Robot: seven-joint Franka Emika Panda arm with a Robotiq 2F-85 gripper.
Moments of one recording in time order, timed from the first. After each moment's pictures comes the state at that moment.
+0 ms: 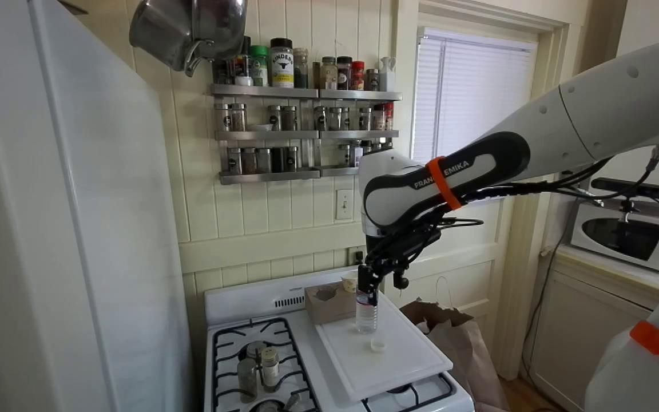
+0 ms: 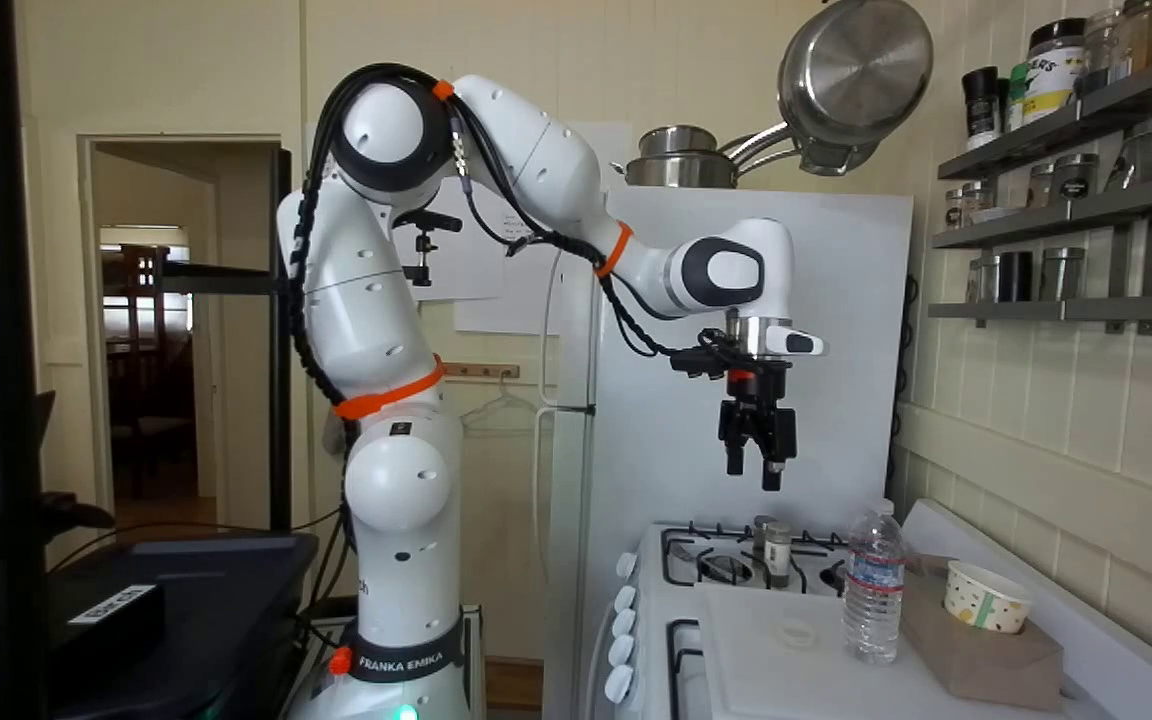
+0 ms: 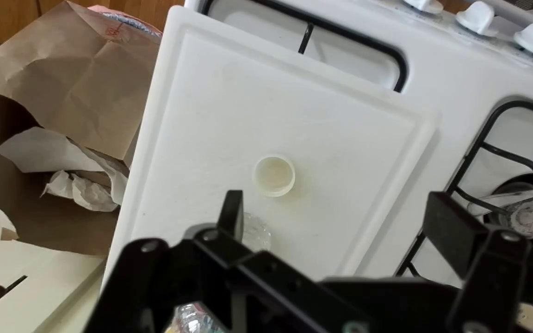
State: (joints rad) arm 0.00 -0.34 0.08 -2.40 -0.10 2.03 0.09
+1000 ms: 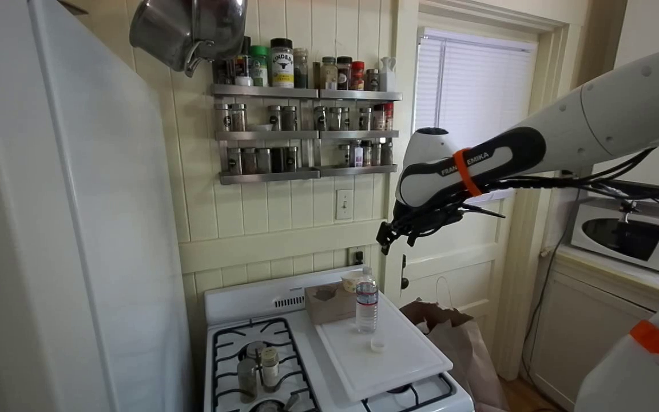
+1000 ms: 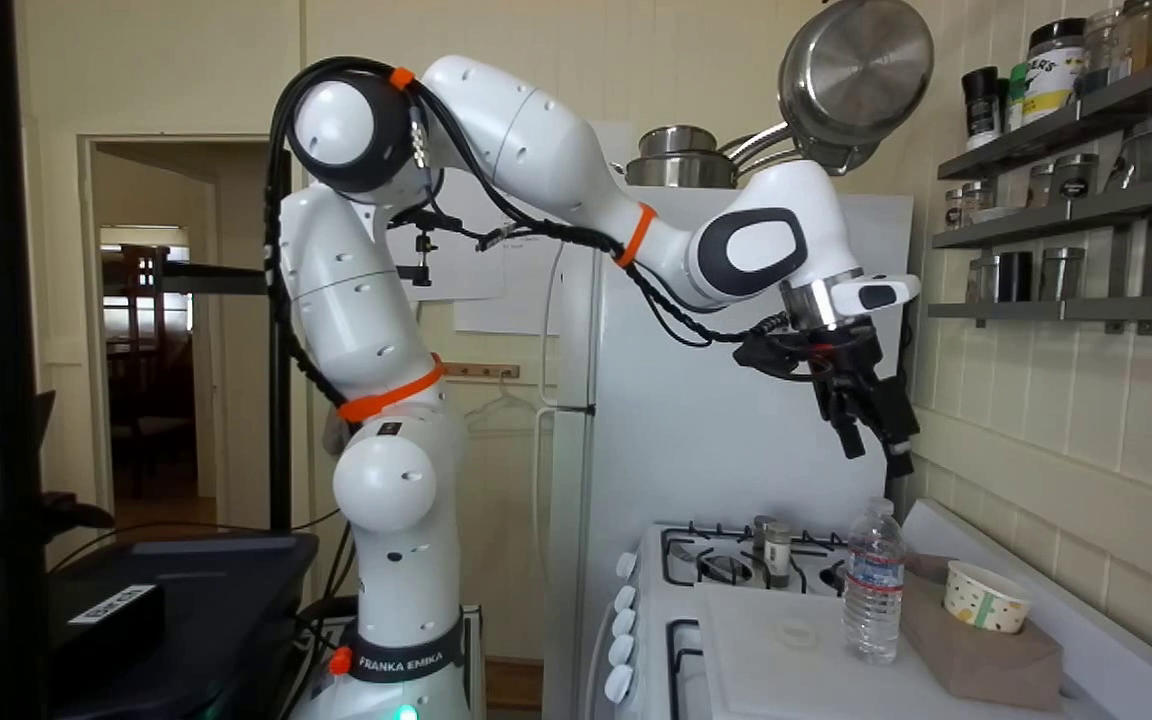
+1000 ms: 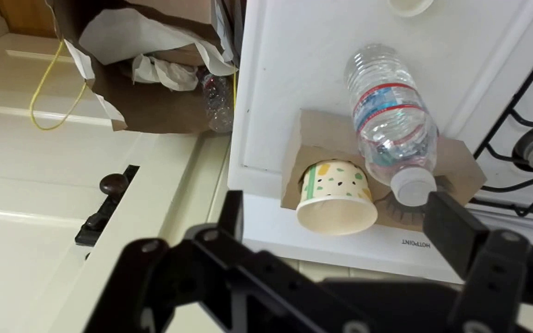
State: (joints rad) arm -0.11 -0.38 -0.09 -2.40 -0.16 2.38 0.06
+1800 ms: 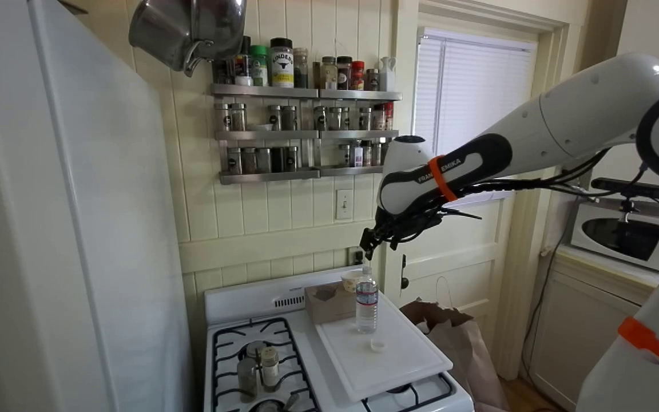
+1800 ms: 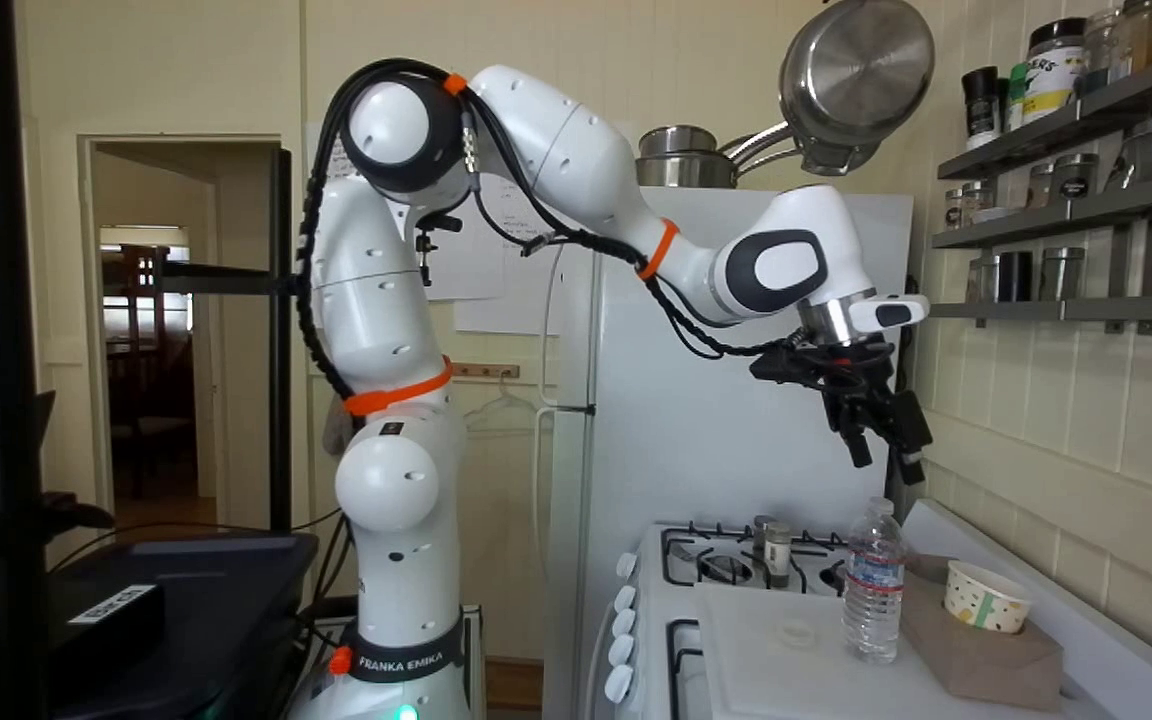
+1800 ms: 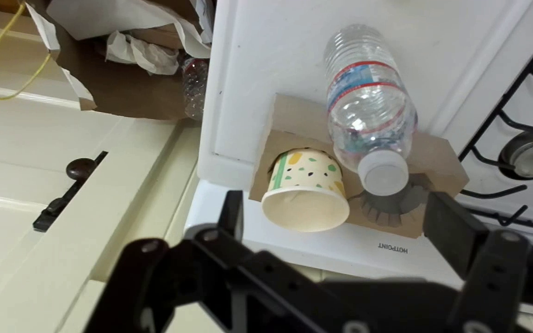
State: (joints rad) arm -0.09 -0.26 -0.05 -2.32 -0.16 2.41 0.05
